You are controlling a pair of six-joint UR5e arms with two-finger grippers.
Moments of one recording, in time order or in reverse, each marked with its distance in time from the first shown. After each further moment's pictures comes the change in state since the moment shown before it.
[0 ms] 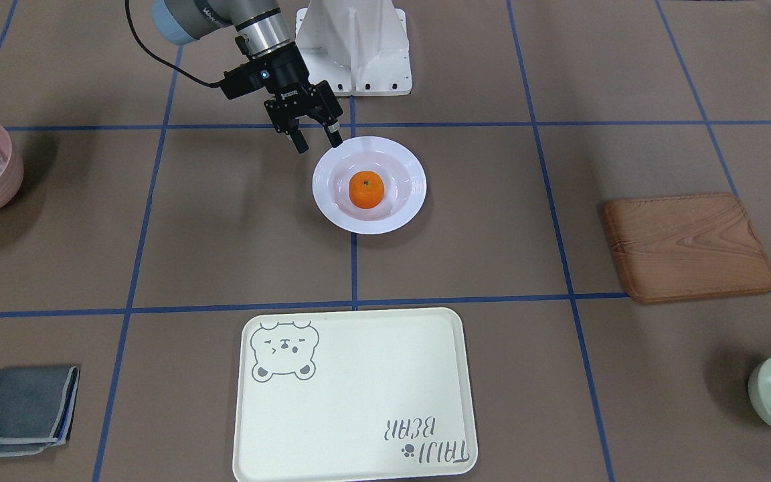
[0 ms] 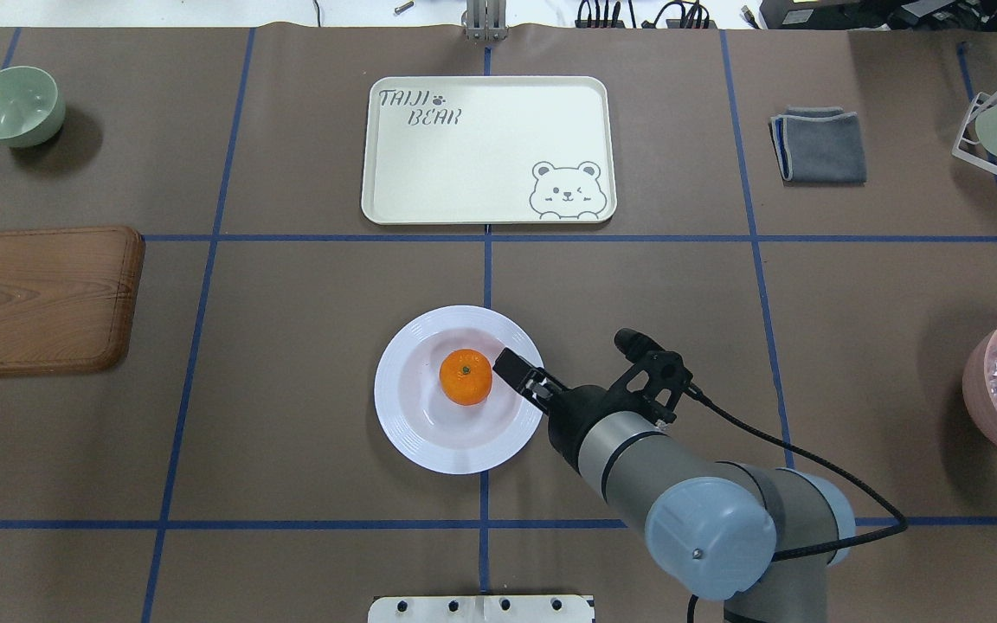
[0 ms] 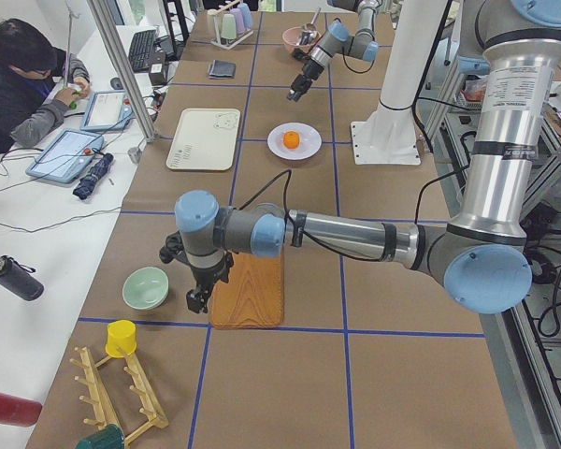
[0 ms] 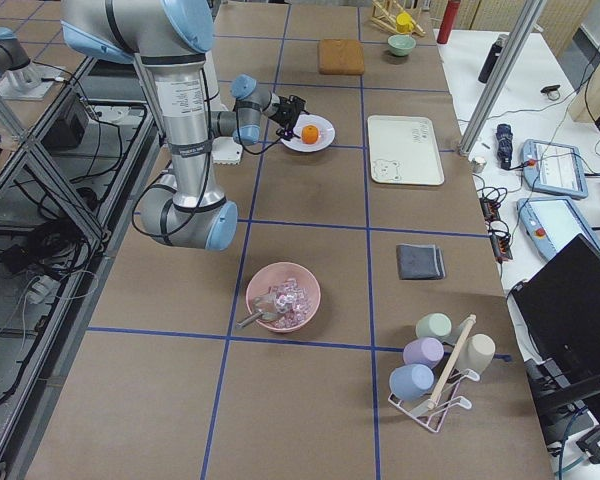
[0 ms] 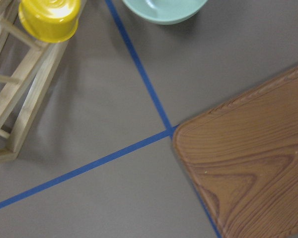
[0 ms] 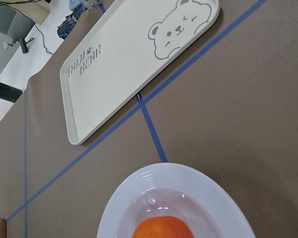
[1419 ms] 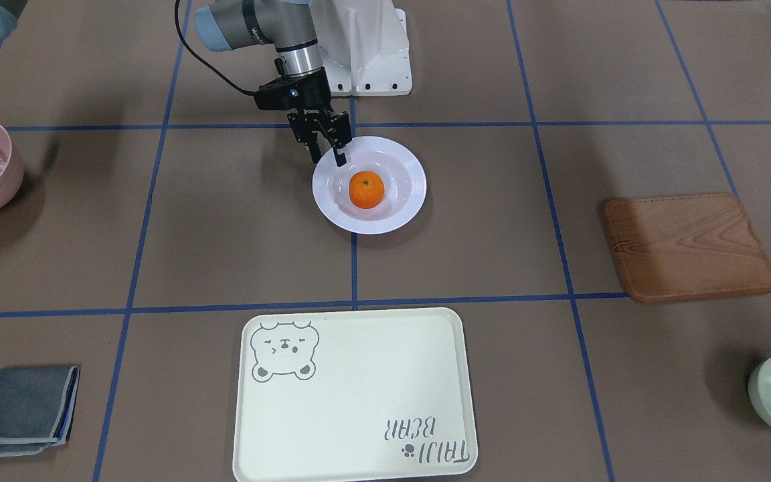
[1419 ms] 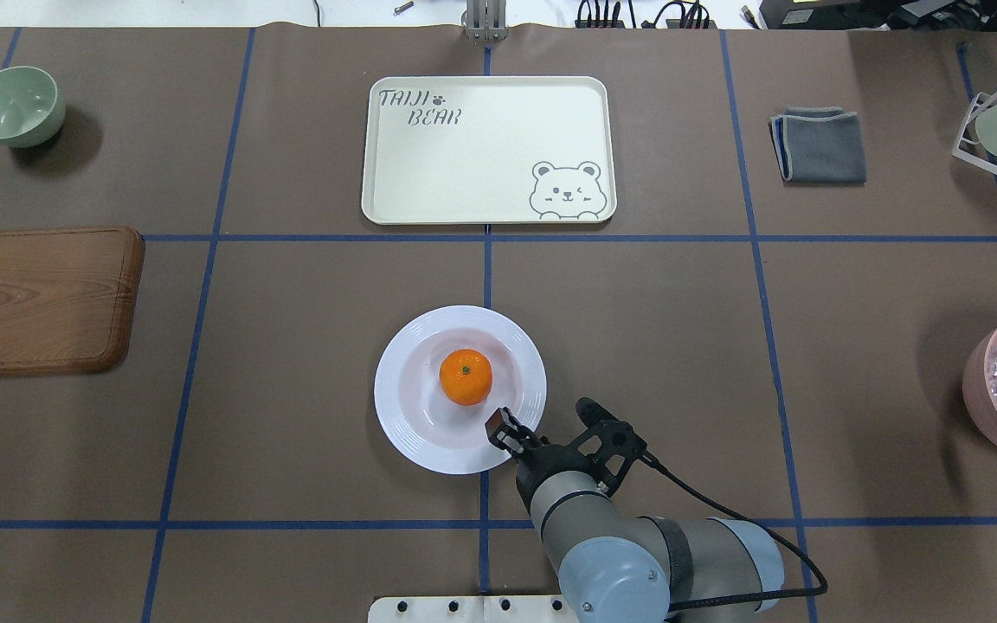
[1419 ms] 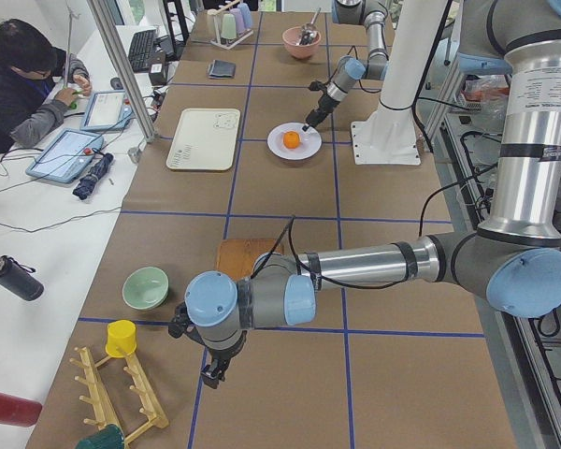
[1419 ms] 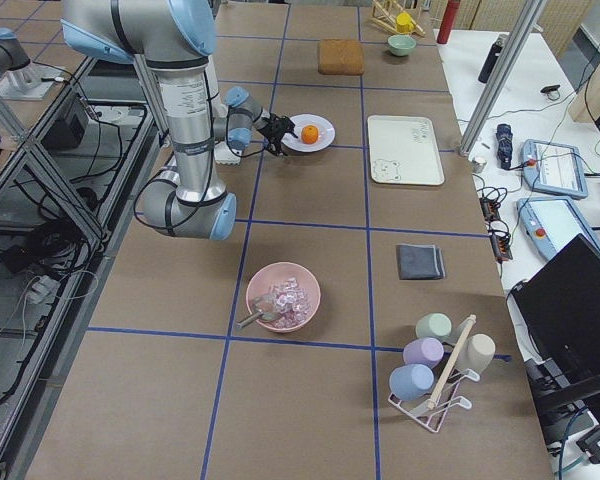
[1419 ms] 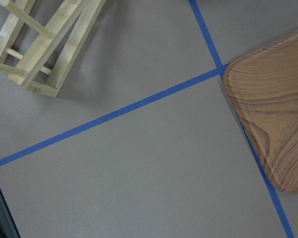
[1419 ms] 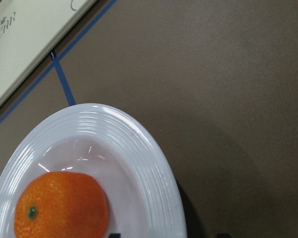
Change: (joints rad) left arm -0.048 0.045 0.019 -0.005 -0.008 0.045; right arm -0.086 0.073 -0.170 -0.117 -0.064 0.165
